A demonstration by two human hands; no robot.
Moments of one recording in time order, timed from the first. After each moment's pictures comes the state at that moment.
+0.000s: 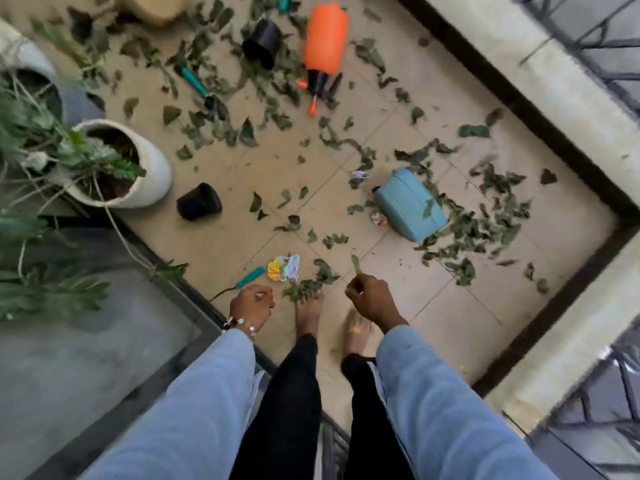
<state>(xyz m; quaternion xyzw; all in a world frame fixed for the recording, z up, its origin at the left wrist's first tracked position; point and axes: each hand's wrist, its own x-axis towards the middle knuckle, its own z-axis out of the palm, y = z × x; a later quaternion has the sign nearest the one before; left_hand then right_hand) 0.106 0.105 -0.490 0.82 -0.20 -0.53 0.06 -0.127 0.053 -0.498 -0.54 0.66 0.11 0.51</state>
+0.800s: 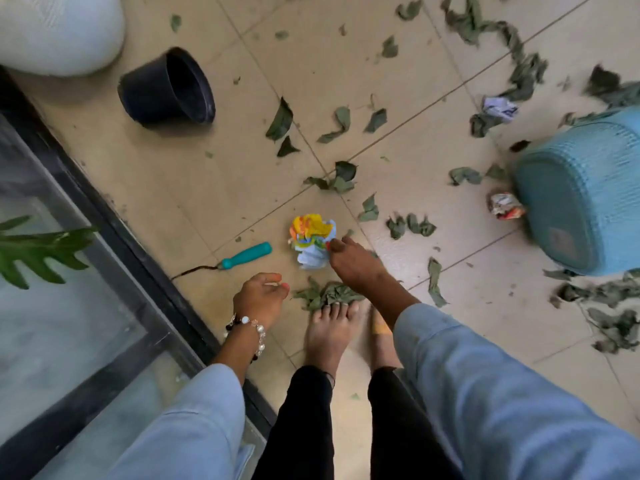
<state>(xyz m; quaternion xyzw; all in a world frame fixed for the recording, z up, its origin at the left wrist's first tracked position) 0.160 0.153 -0.849 0.86 -0.04 -0.51 0.07 0.014 0.050 -0.925 -0.87 0.24 0.24 0.35</state>
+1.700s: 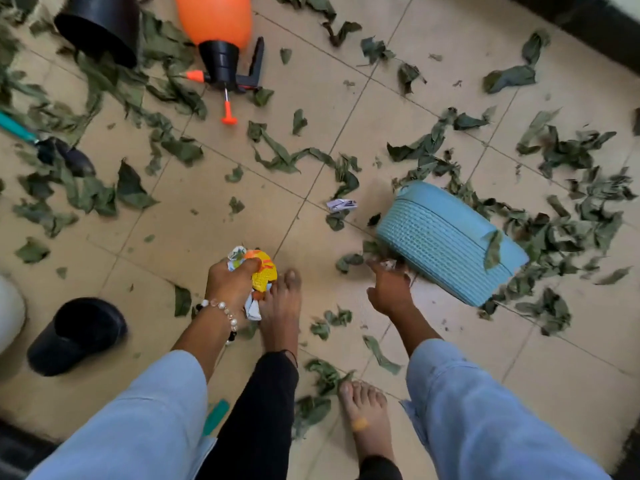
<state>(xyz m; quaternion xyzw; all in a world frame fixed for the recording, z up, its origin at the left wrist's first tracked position) 0.144 -0.093 -1.028 0.77 -0.08 -0.58 0.25 -0.171 -0.110 -0.917 -0.48 0.72 0.24 0.44</state>
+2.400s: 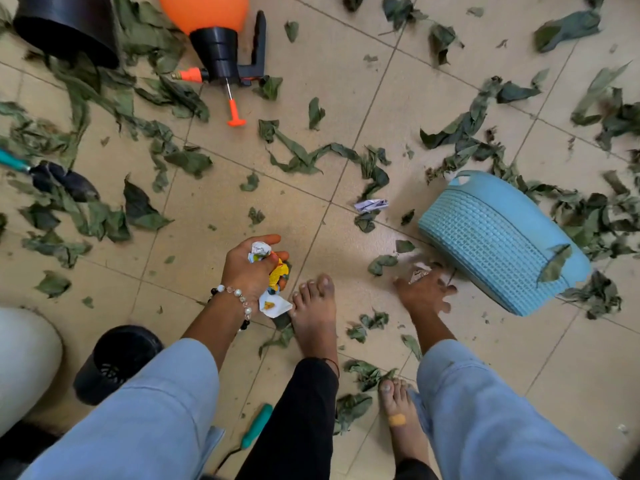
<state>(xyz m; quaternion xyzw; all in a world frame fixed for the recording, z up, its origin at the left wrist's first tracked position) 0.109 -0.248 -0.847 0.74 -0.21 -0.63 0.11 -0.138 -0.134 -0.934 -0.07 0.90 0.14 0.41</state>
